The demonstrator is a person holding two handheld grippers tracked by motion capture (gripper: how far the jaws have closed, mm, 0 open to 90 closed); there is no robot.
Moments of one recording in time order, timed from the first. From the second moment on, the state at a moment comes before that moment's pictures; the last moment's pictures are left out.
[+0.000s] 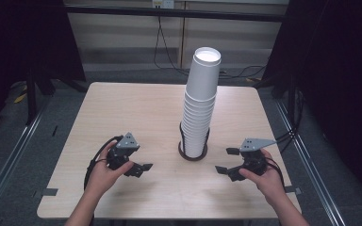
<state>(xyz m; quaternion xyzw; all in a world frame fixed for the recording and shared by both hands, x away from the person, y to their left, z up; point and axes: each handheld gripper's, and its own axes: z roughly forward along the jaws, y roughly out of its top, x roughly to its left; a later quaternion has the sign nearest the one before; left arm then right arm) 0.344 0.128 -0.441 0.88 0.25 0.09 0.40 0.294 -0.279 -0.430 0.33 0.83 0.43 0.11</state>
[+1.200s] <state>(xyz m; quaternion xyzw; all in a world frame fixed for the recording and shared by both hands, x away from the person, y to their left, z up) 0.392 0.078 -0.308 0.85 0.20 0.08 0.47 0.343 -0.246 -0.317 0.32 0.81 0.47 0.16</state>
